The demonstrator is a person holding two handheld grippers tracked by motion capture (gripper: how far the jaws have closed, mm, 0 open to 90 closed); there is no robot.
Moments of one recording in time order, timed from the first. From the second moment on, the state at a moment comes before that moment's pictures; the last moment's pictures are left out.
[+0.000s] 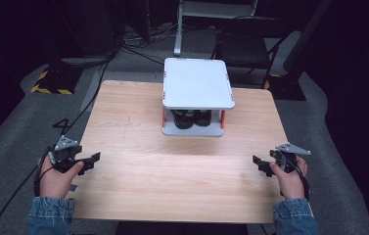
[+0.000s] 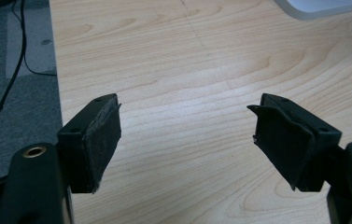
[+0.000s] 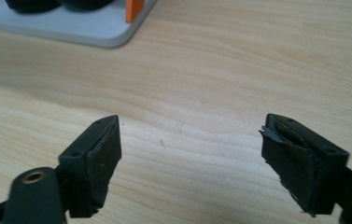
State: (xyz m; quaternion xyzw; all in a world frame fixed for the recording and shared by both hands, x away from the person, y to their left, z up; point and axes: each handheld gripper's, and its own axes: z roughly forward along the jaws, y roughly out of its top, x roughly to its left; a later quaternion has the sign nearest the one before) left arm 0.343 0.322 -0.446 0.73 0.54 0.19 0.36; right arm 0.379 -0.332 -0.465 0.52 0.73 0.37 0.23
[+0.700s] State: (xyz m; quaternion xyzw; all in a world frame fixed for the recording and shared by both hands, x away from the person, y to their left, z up) left arm 0.348 0.318 -0.452 0.74 0.54 0.18 0.35; right arm 0.389 -0.334 -0.505 0.52 0.75 0.33 0.23
